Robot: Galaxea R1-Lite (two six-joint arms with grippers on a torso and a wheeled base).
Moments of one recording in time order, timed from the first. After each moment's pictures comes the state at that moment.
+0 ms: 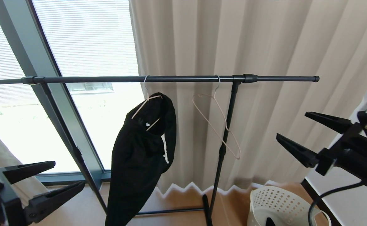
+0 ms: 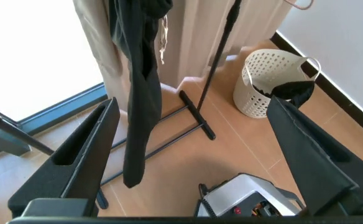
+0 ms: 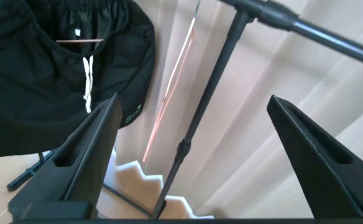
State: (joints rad) left arm -0.09 0.95 -0.46 -0.10 -0.41 0.13; right arm 0.29 1.32 -0.33 -0.96 0.19 -0.23
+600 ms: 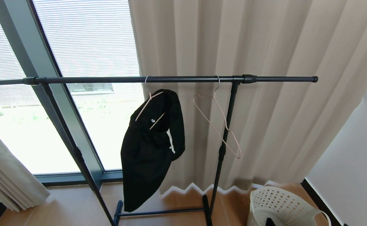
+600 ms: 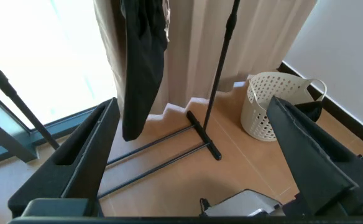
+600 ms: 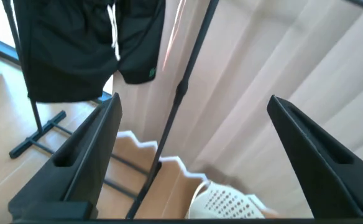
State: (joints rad) left arm -0.03 0.25 -0.11 0.09 -0.40 0.06; right arm 0.32 0.53 -0.04 -0.36 0.06 -0.24
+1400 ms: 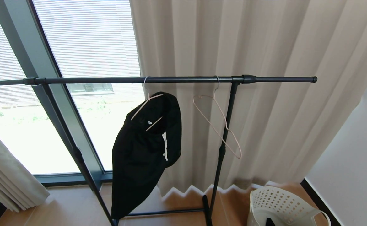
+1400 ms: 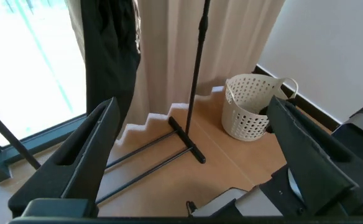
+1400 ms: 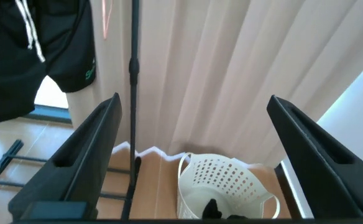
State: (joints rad) left arm -0.13 0.09 -0.11 0.17 -0.37 0.02; right arm 0.01 0.03 0.00 -0.02 0.04 -0.09
